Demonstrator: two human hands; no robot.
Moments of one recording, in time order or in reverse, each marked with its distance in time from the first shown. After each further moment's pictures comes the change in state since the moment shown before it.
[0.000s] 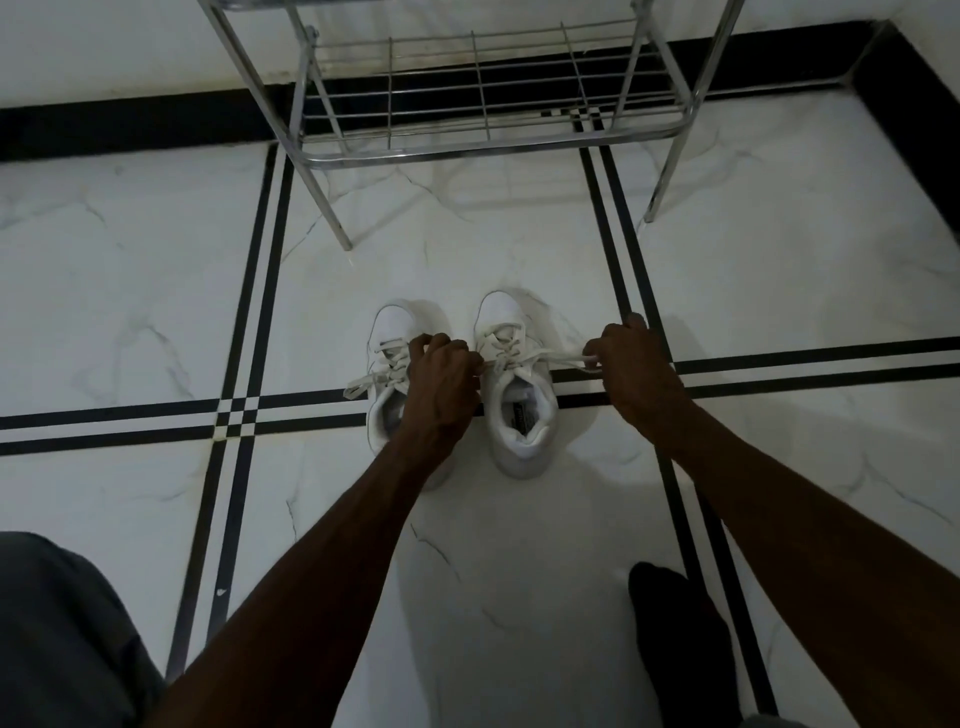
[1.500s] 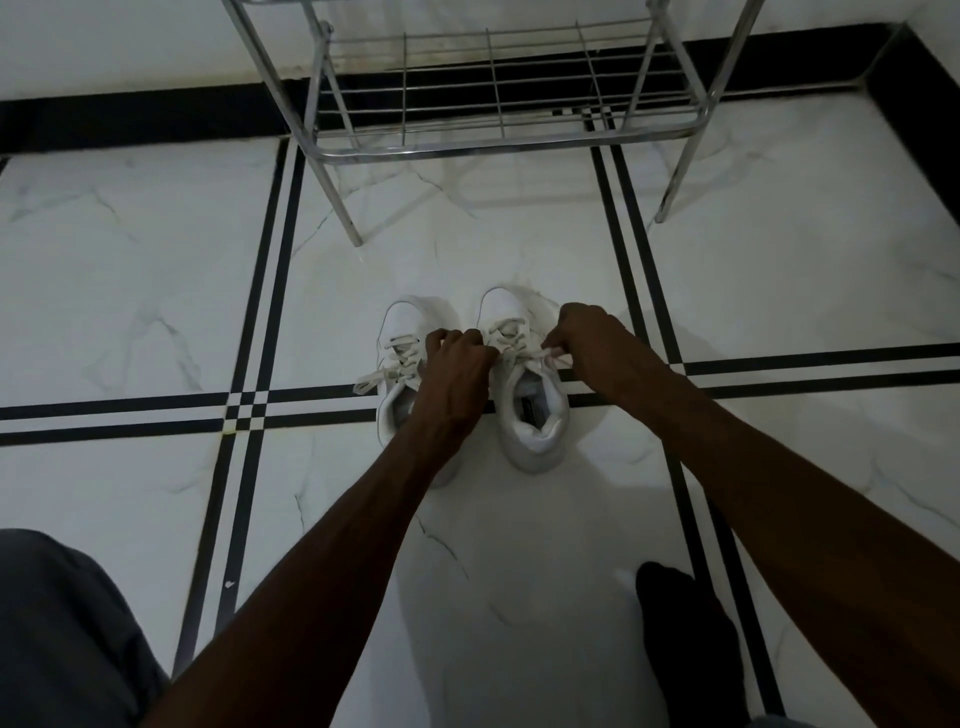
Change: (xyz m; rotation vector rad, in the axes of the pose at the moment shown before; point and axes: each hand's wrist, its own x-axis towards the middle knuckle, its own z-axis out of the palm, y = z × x) left_hand 0.002 0.001 -0.007 -0.017 0.005 0.055; right_hand 0.032 -0.034 -0.017 0.330 -0.200 -0.018
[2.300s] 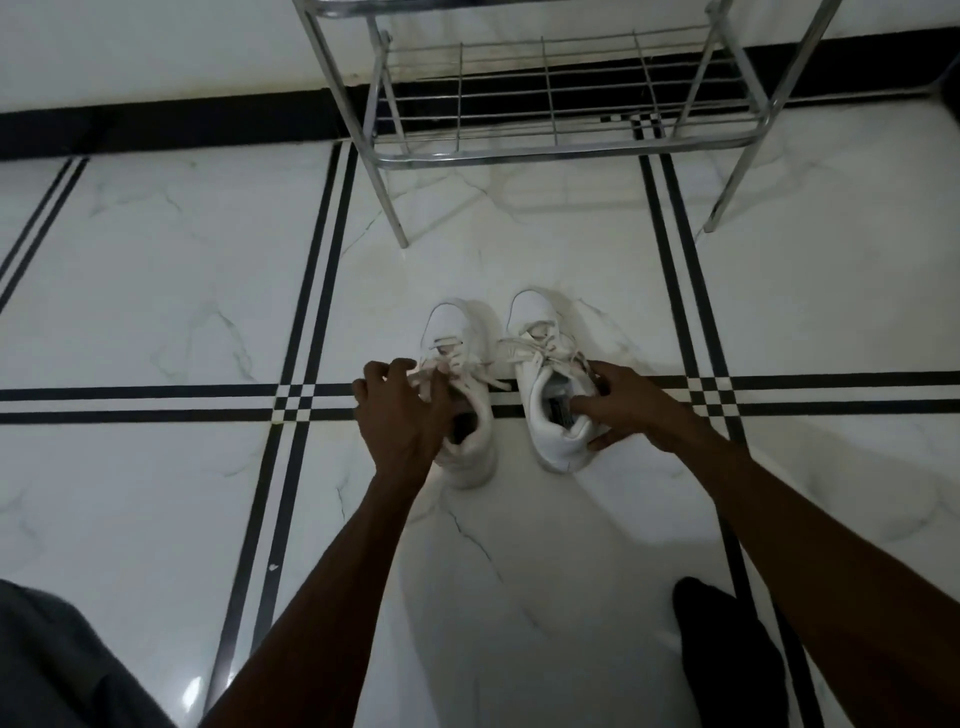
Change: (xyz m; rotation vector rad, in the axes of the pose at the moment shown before) left_hand -0.068 -0.056 -0.006 -0.299 0.340 -0.677; right_hand -0.034 -0.018 0.025 0.878 -0.235 0.344
